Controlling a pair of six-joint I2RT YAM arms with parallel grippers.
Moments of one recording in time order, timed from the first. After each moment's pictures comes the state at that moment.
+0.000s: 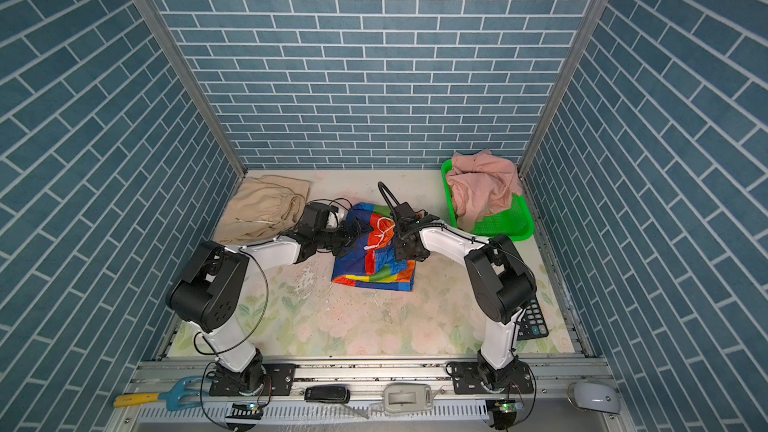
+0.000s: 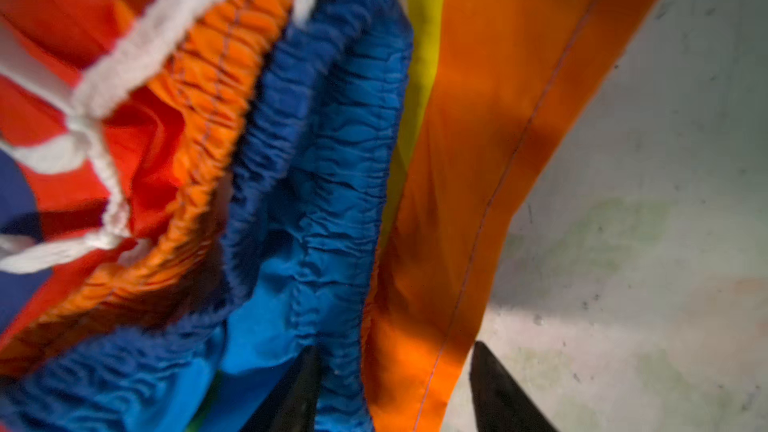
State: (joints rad) left arm -0.42 1.75 0.92 0.18 0.55 -1.04; right arm 0.66 1.83 1.25 -0.65 0.05 0.43
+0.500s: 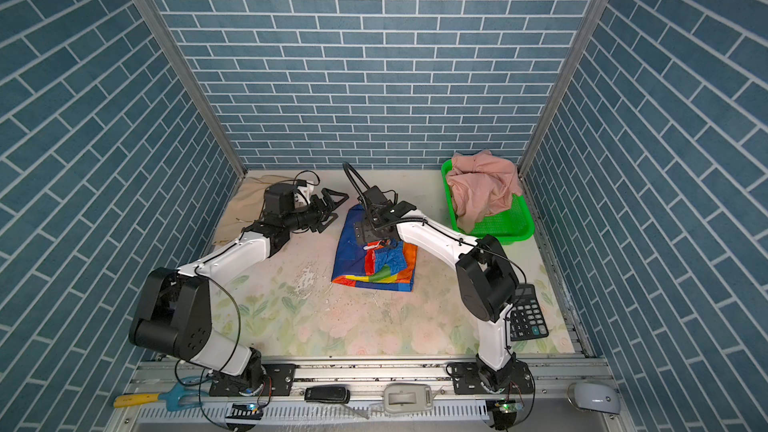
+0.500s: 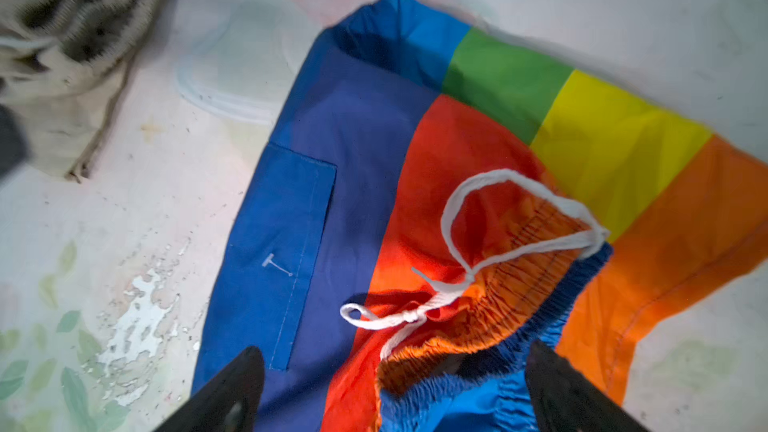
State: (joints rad) left arm -0.24 1.53 0.95 0.16 0.58 -1.07; right arm 0.81 1.95 1.57 -0.67 0.09 0.44
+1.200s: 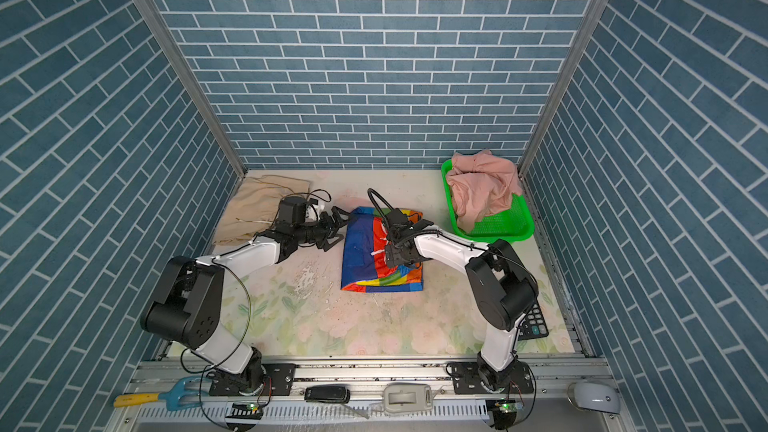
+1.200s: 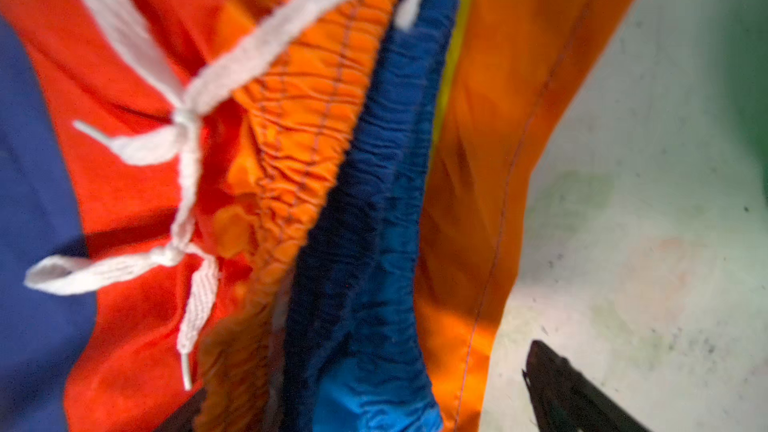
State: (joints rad) left arm -0.34 1.63 0.90 0.13 0.61 -1.06; right arm 0.71 1.77 1.17 -0.65 0.18 0.45
